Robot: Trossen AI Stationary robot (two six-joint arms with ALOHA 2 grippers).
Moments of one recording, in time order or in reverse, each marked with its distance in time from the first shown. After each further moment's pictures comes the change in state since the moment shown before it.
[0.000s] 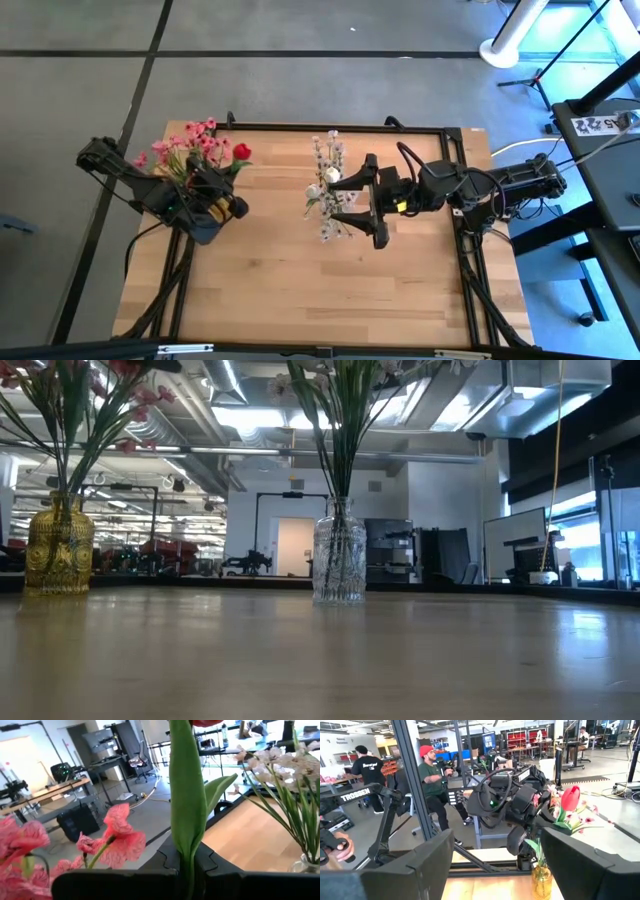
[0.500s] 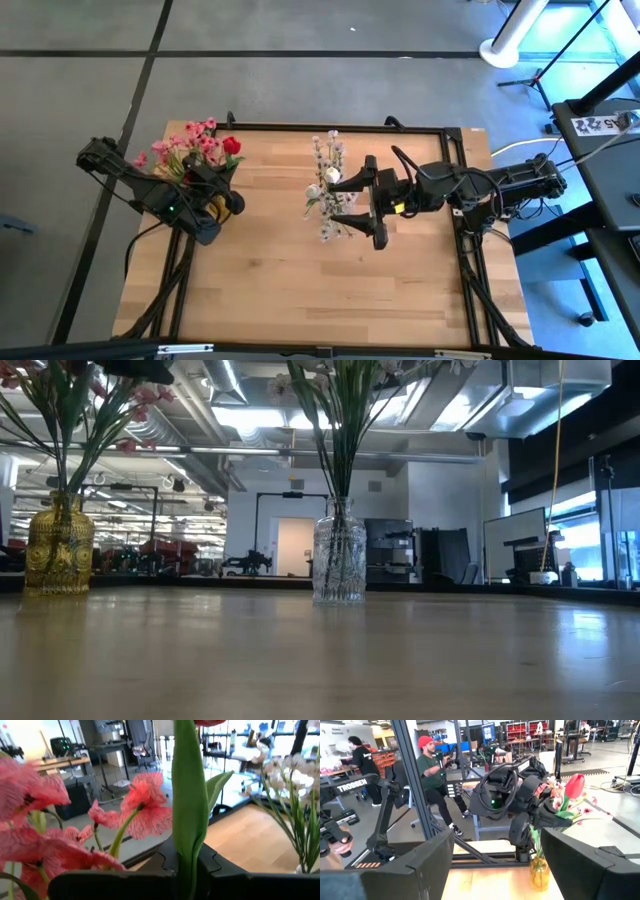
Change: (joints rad) left arm 0.007 0.000 0.000 -0.212 0.015 -0.394; right arm 0.000 0.000 0.000 -0.044 -0.001 0.002
